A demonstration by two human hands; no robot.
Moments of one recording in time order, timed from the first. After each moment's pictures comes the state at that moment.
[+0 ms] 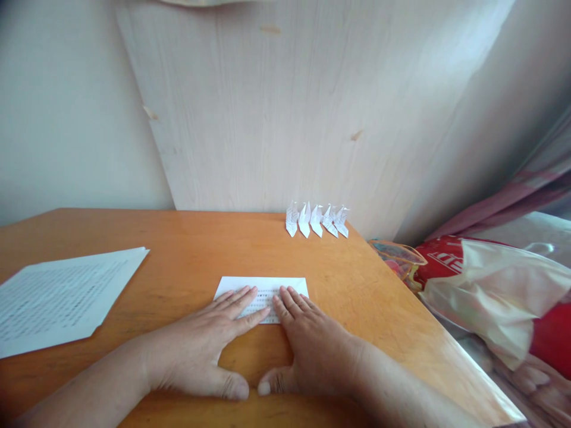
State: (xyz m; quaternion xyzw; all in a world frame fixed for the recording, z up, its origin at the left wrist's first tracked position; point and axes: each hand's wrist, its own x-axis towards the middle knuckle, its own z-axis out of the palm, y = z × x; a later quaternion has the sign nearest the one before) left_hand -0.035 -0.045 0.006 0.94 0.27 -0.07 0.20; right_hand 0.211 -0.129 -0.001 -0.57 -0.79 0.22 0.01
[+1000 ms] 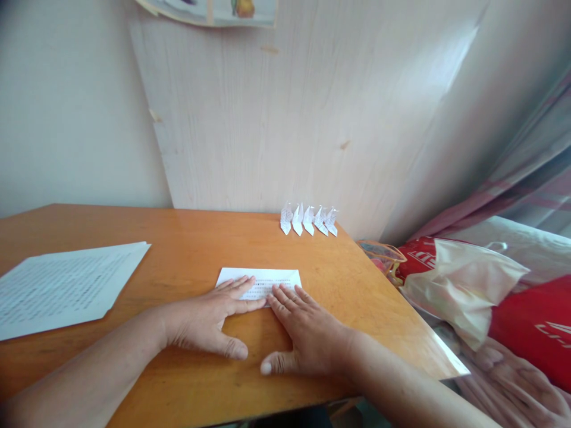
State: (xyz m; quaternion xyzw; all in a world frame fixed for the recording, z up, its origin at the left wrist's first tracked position) left_hand -0.036 -0.035 0.011 0.94 0.25 -0.08 0.23; right_hand 0.209 -0.146 0.003 -0.52 -0.84 0.16 0.02
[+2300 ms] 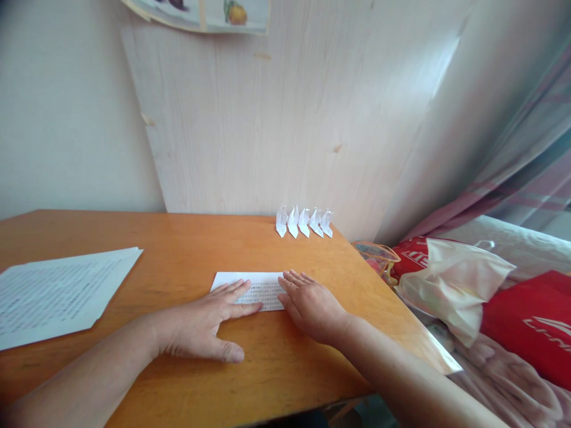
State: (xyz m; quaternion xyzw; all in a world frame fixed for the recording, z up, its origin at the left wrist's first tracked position) left_hand -0.035 -0.035 0.012 0.93 0.27 -0.09 0.22; right_hand 0.227 -0.117 -0.008 -0.59 -0.80 -0.01 0.11
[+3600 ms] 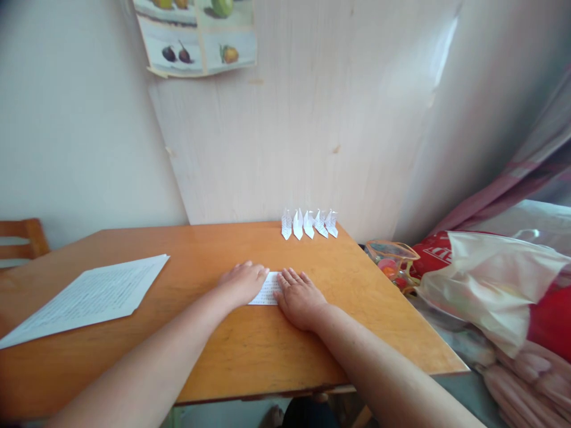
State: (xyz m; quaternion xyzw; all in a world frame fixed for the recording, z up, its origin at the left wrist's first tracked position) left_hand 0.053 -0.024 0.003 0.85 0.52 0.04 0.04; right_hand 0.227 -0.097 -0.034 -0.60 -0.80 0.03 0.07
